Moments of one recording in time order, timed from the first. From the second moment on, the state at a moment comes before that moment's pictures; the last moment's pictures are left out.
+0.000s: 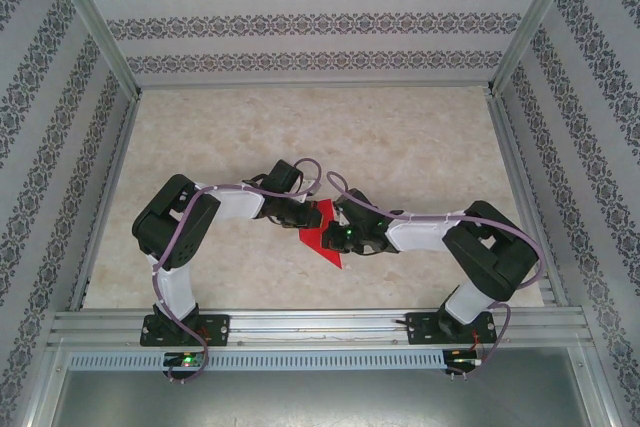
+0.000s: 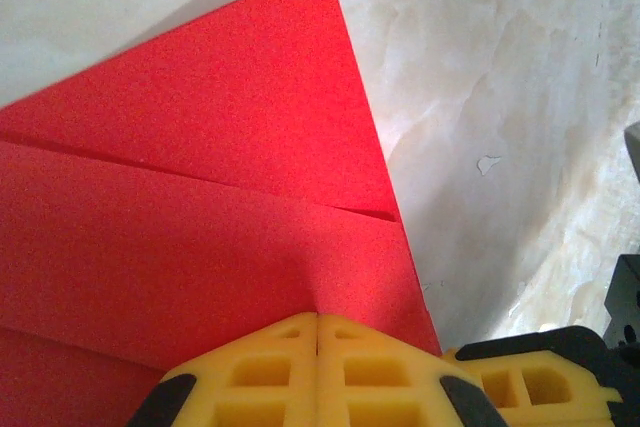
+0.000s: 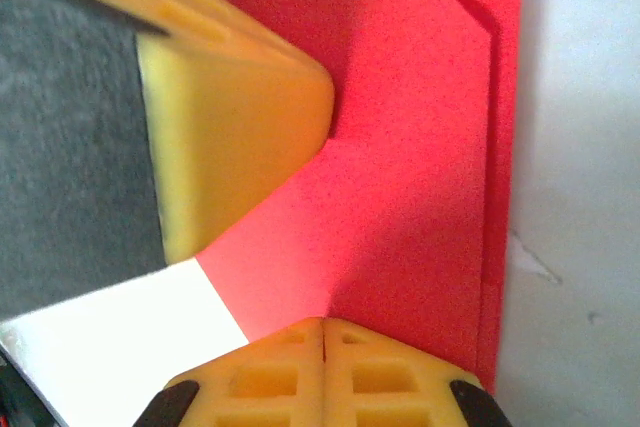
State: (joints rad) left arm -0.56 1.87 0.95 -0.12 0.58 -0.48; right arm 0.77 1.61 0.64 0.00 -0.34 0.89
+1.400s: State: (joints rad) left arm -0.56 1.87 0.97 -0.12 0.57 -0.51; right arm 0.81 1.17 0.34 -0.18 -0.32 0.98
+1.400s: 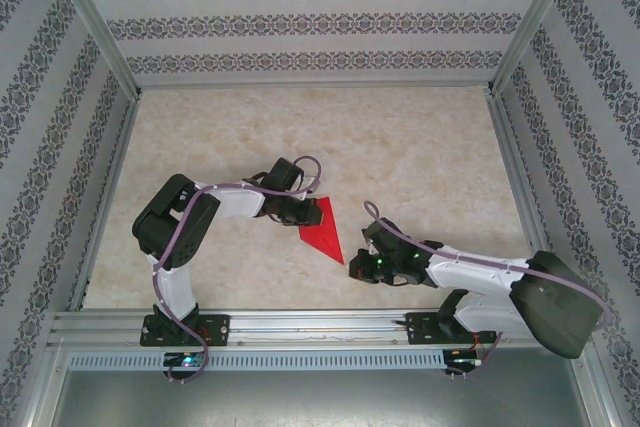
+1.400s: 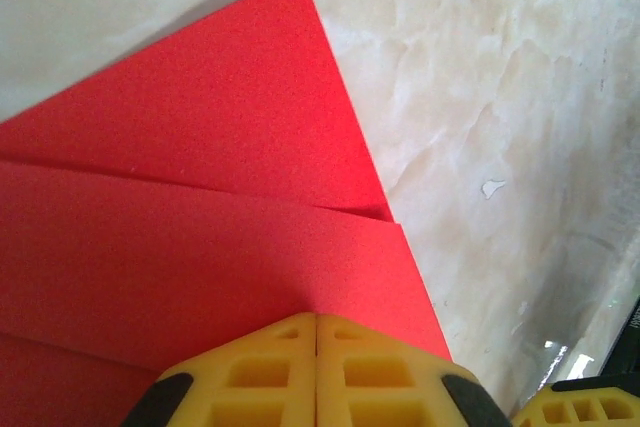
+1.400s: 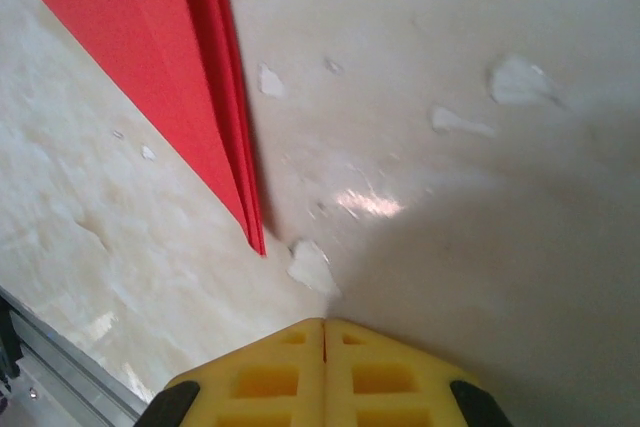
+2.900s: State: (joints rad) left arm -0.33 1.33 0.71 -0.03 0.53 -0.52; right arm 0.61 1.58 0.67 -0.02 -0.50 0.44
